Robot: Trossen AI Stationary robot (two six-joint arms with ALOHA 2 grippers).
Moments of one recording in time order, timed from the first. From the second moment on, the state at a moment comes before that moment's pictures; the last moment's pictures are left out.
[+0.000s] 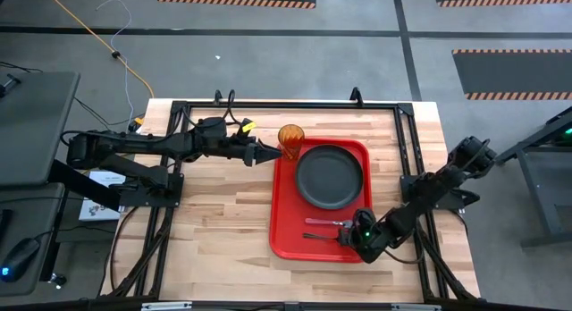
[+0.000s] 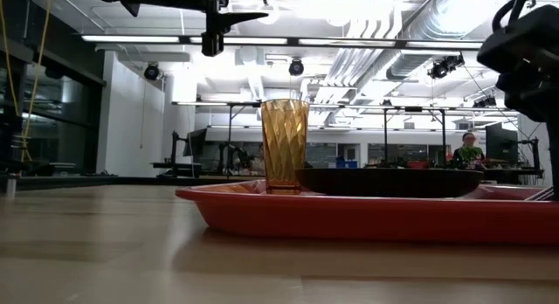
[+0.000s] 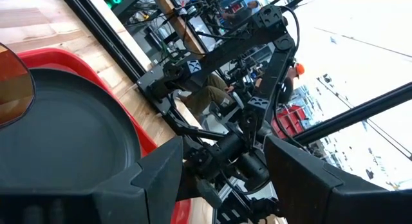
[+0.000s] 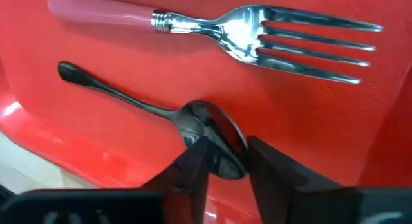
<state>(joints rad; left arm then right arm) 0.16 1.21 0.79 0.32 0.20 -0.94 0.73 1.55 0.74 -0.37 0.27 2.16</state>
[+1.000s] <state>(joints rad) 0.09 0.93 0.79 0.20 0.20 -0.52 0.61 1.05 0.74 -0.17 0.78 1.42</state>
